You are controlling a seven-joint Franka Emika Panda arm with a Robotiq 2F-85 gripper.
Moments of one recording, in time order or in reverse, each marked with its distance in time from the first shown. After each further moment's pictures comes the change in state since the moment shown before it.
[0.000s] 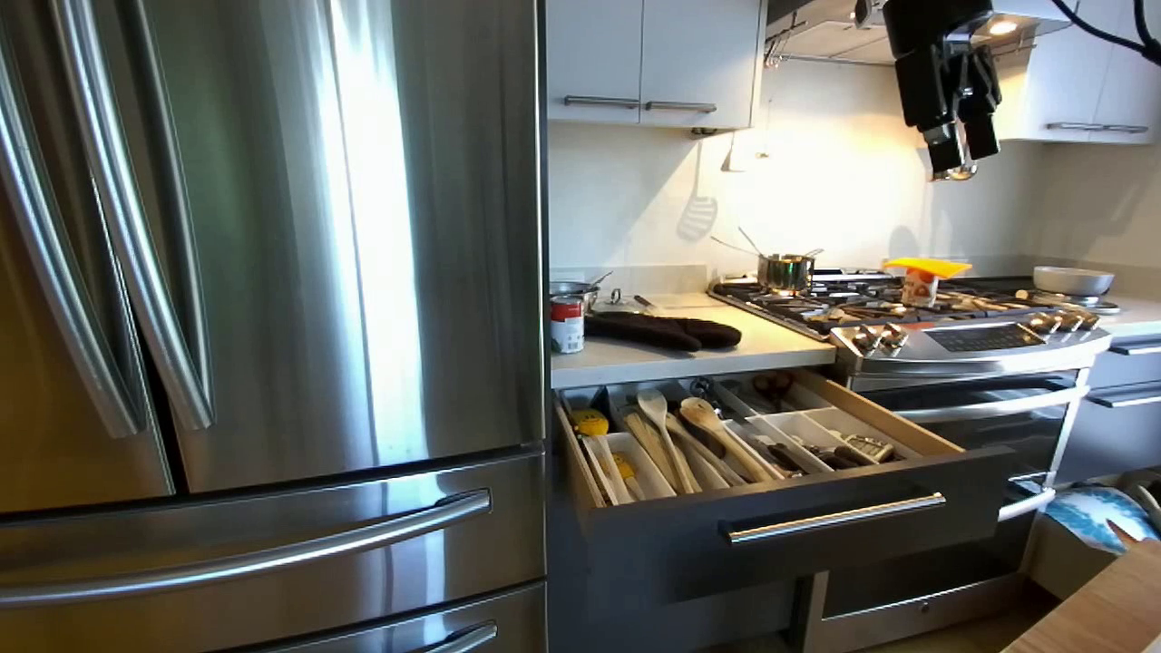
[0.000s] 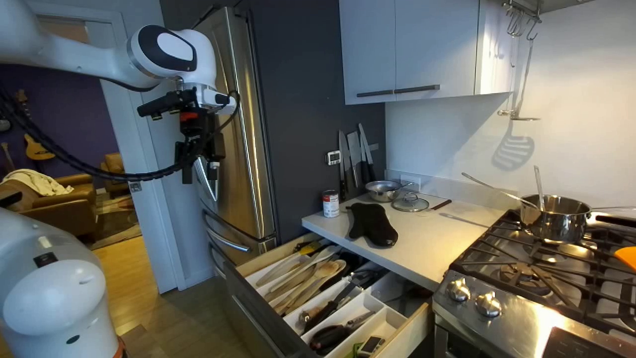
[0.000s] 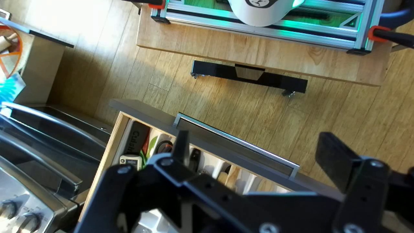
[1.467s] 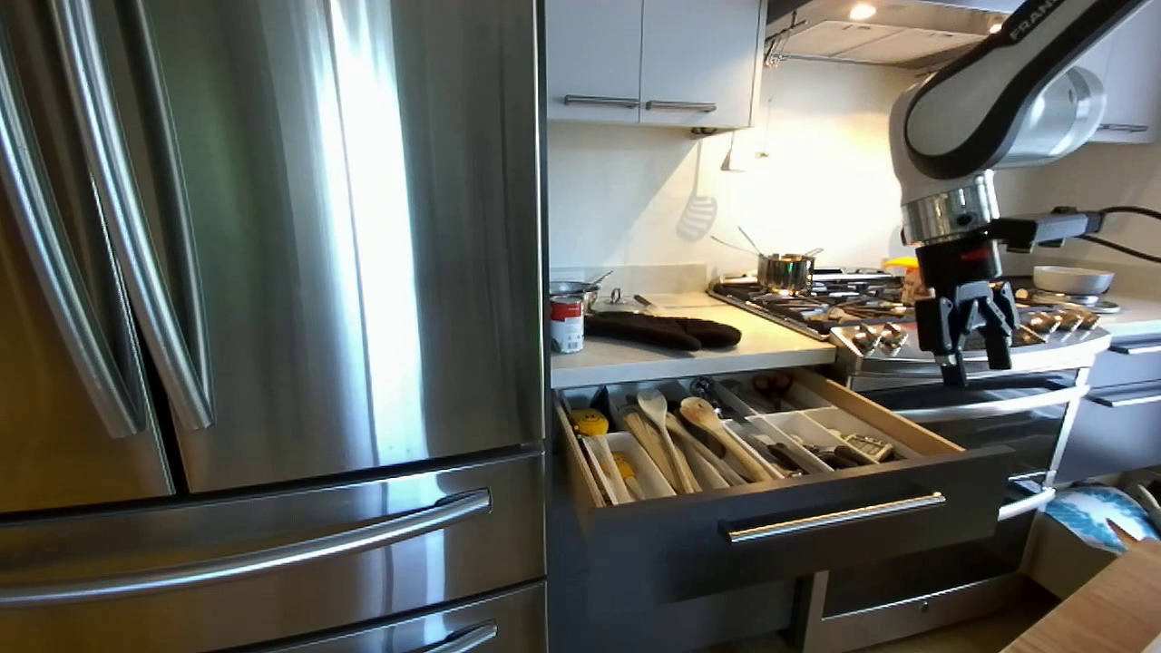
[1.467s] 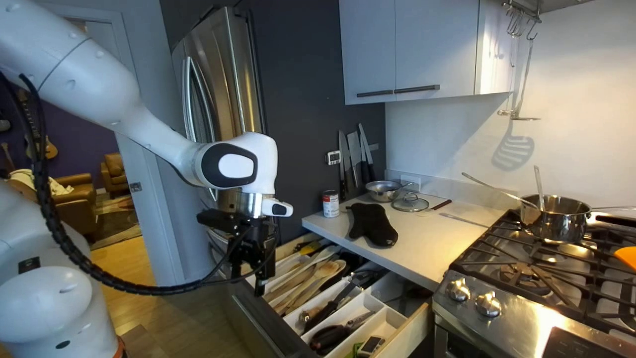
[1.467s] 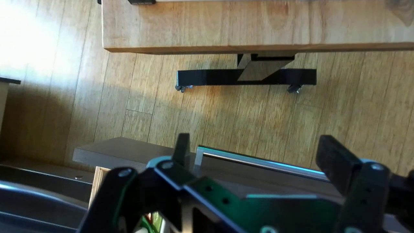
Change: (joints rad) arm -0.153 0.259 -0.265 -0.435 -0.105 0.673 -0.060
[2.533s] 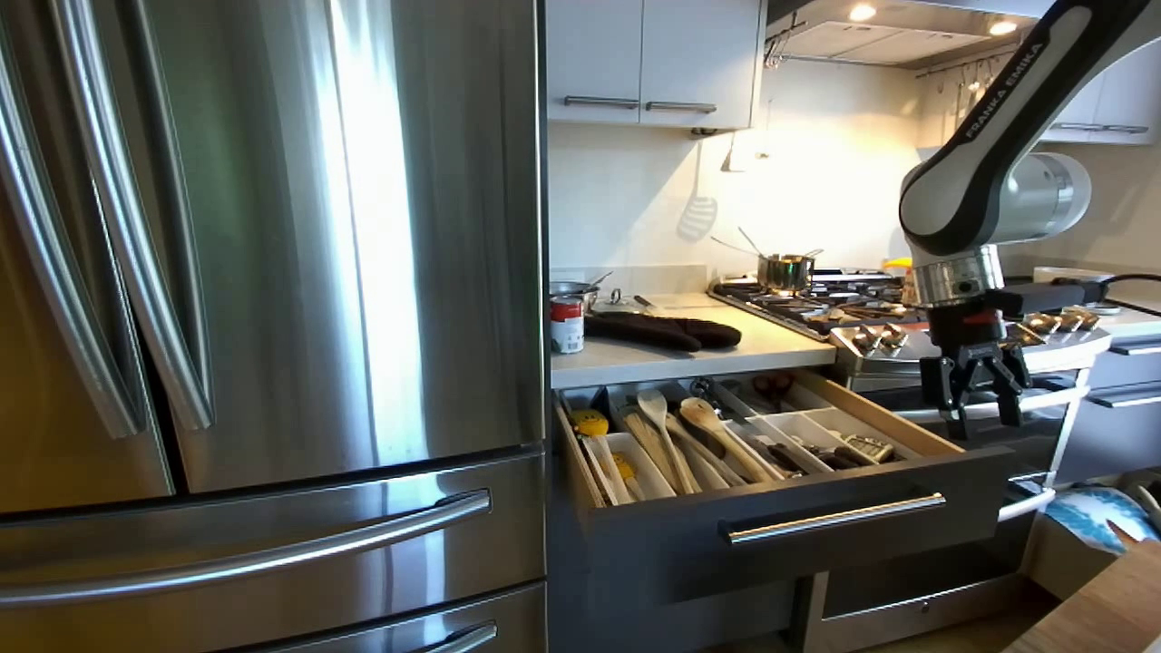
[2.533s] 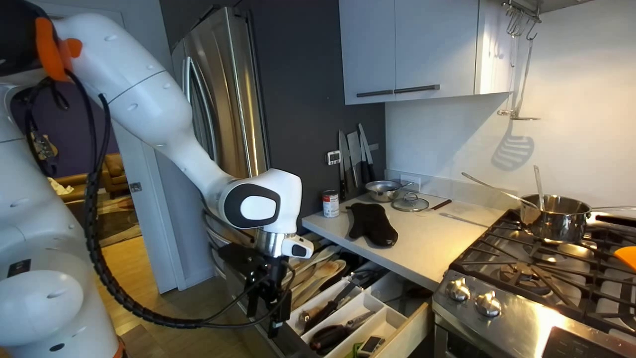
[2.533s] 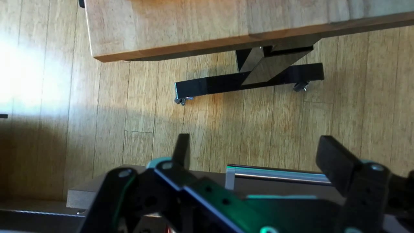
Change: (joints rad) arm -0.084 0.275 -0.054 0.015 0.000 0.217 0.001
